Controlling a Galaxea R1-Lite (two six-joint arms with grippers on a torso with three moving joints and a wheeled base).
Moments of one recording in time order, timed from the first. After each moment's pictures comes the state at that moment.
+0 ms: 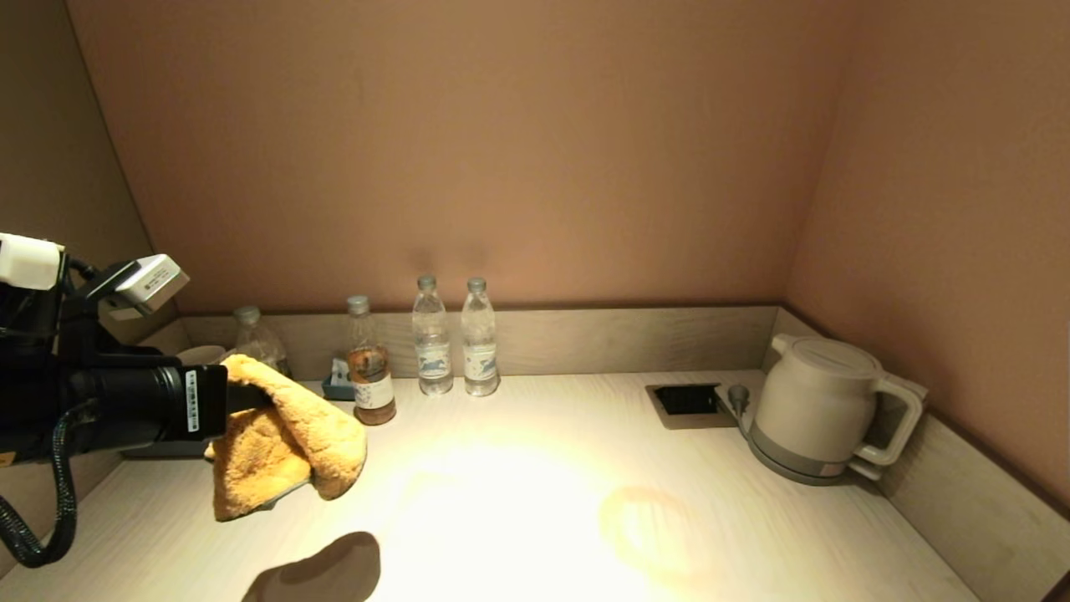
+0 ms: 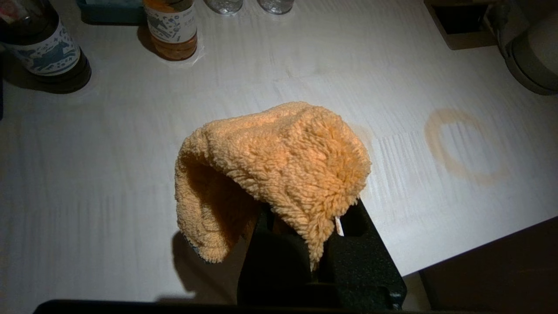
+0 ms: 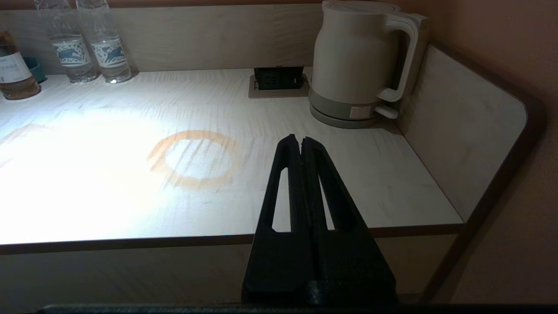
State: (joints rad) left arm -0.30 1.44 -0.88 -0.02 -0.11 -0.24; right arm 0.00 0.00 0.00 0.00 0.00 0.01
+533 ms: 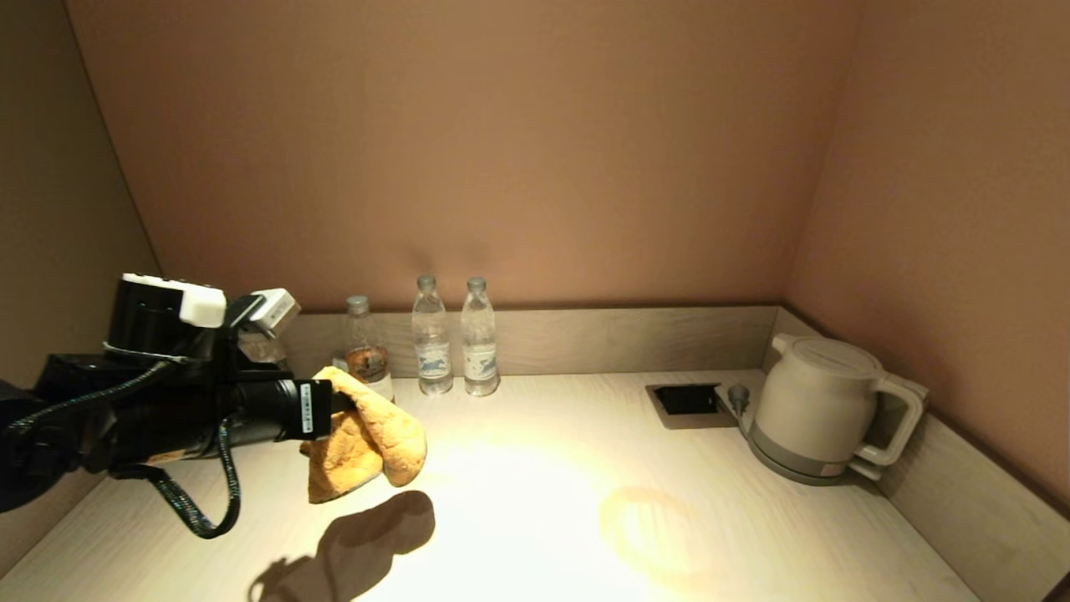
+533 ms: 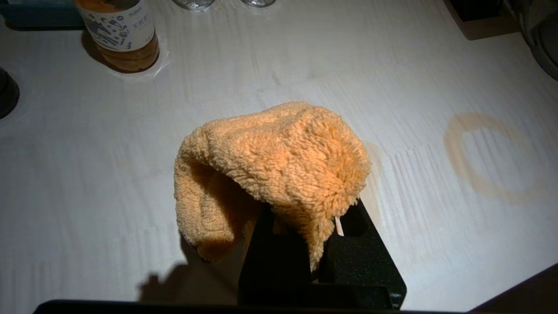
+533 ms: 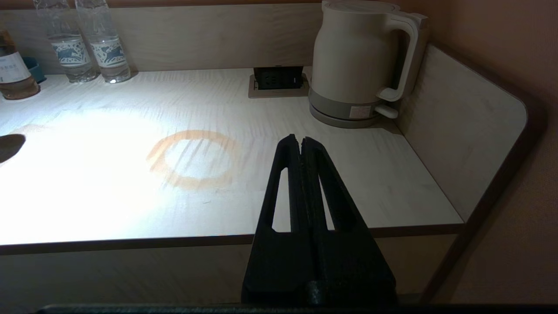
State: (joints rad) left arm -0.36 1.71 -0.85 -0.32 -0.10 -0.23; right arm 0.00 0.00 0.00 0.00 -0.01 0.01
